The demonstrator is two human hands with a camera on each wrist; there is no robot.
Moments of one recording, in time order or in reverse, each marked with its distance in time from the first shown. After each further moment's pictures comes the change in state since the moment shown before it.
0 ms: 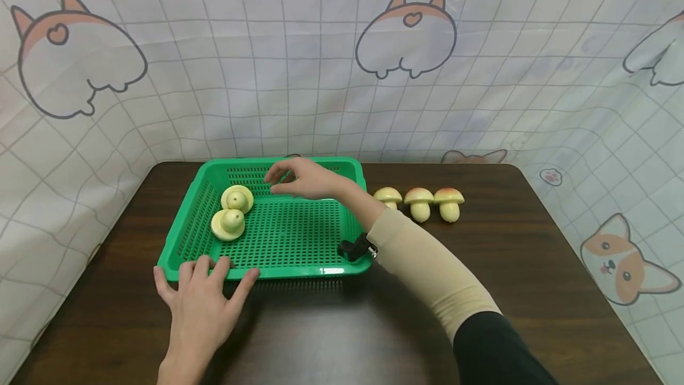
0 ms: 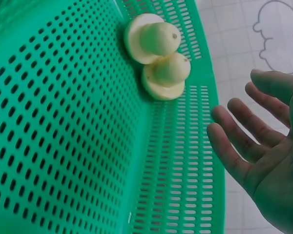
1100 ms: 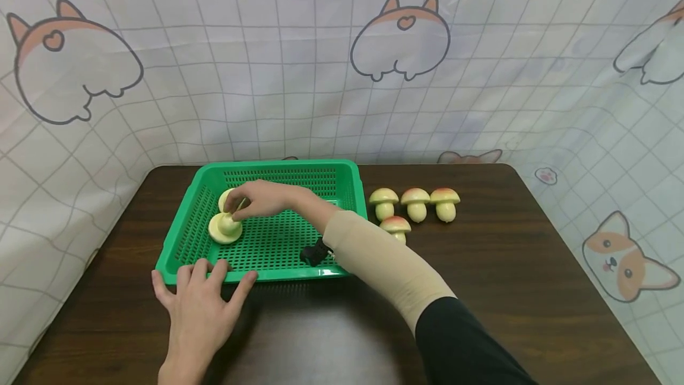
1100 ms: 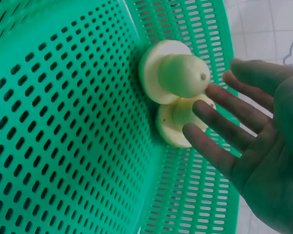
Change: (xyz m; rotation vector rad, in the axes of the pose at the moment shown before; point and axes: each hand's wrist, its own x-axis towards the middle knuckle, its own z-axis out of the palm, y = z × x) left_hand 0.001 -0.001 0.002 -0.017 0.033 0.022; right_hand 0.054 -0.015 0.047 -0.206 -0.288 -0.028
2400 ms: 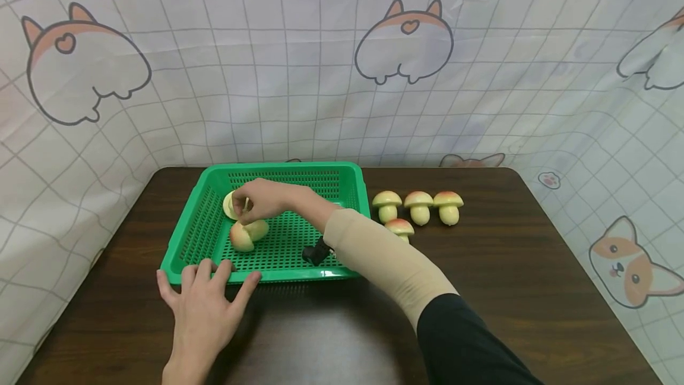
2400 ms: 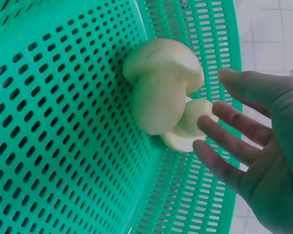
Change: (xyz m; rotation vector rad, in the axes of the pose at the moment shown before) left_hand -0.001 -0.001 0.001 0.002 0.020 0.001; right_hand 0.006 -0.007 -0.003 -0.188 -0.004 -0.015
